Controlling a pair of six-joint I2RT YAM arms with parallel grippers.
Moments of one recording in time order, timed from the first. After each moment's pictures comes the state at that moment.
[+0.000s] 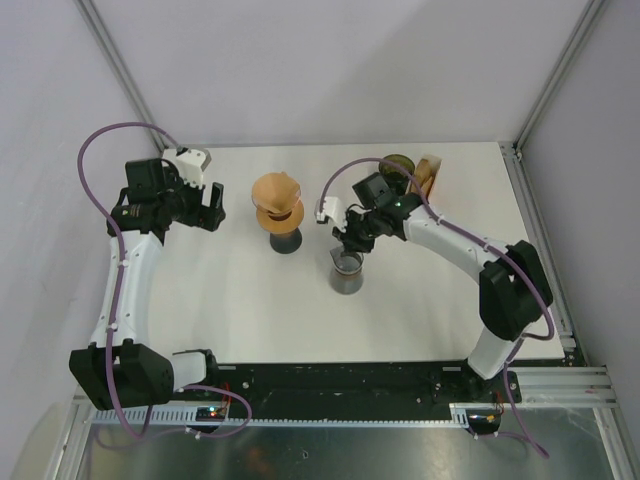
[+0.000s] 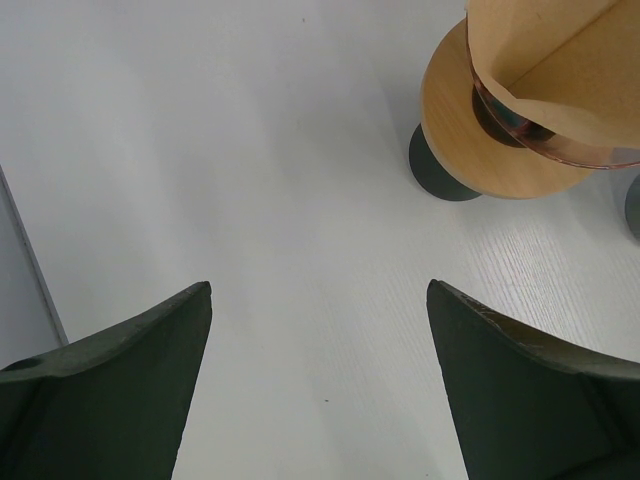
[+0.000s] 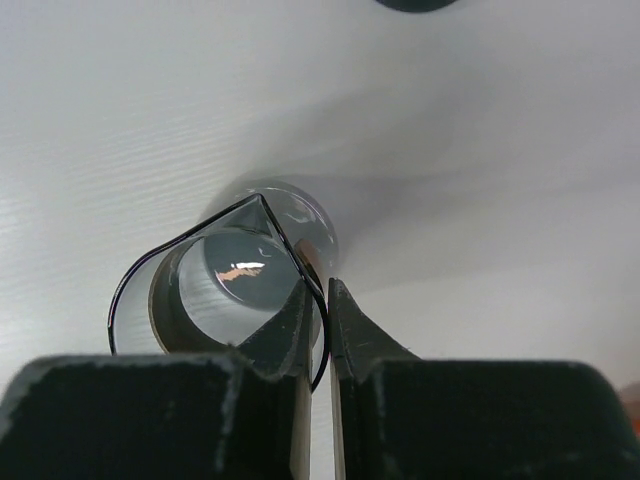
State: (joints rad) left arm 0.11 1.22 1.26 -0.74 0.35 0.35; right arm 0.64 1.69 1.34 -0.60 -0.41 -0.63
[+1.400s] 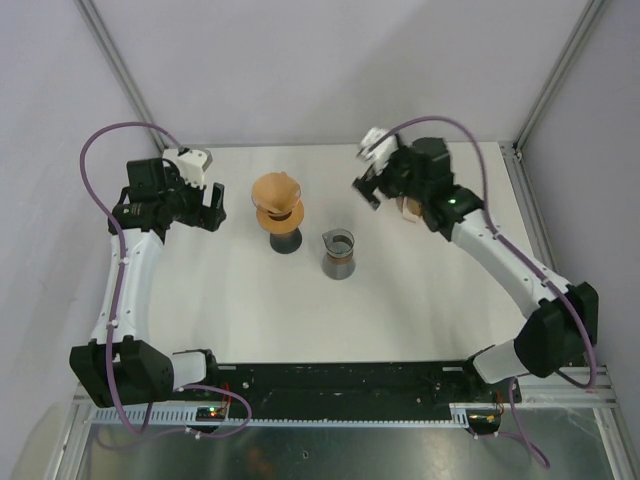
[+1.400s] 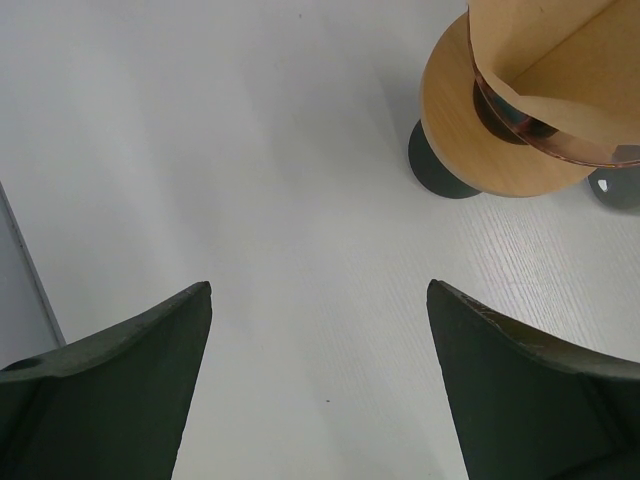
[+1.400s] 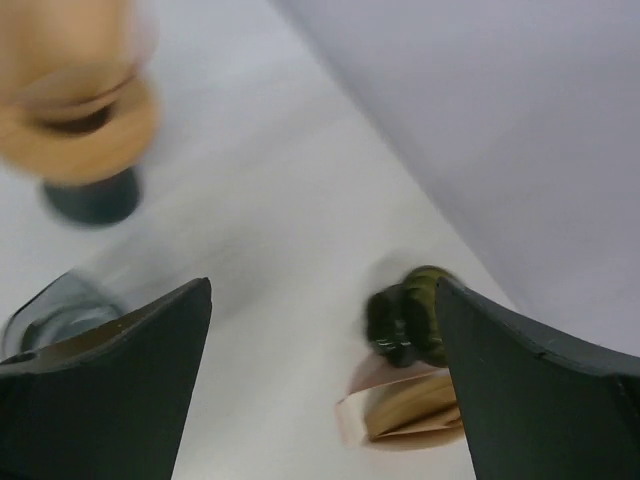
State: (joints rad) left arm 0.11 1.24 1.26 -0.74 0.35 0.36; right arm 0.54 1.47 1.35 -0.22 -0.26 -0.55
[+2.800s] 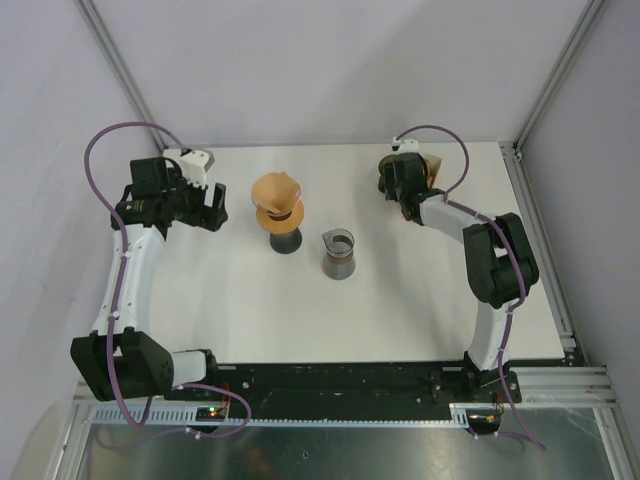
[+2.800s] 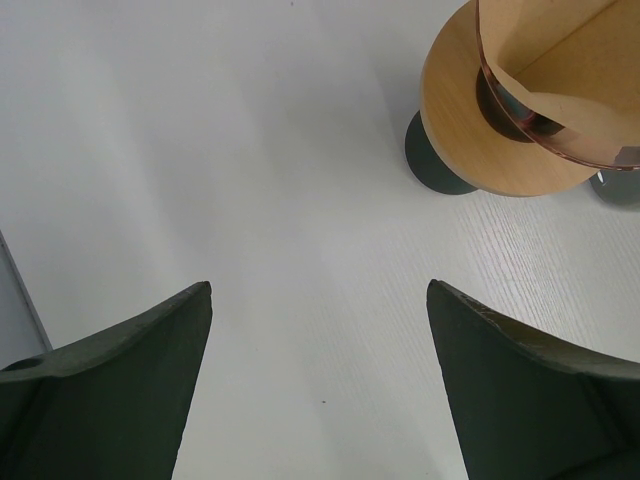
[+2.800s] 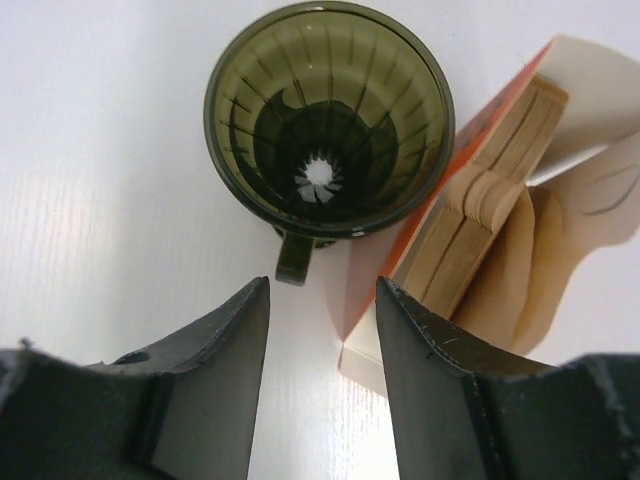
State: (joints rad) left arm 0.11 1.27 1.26 -0.74 0.36 0.36; right arm 0.36 1.91 1.29 0.08 0.30 0.10
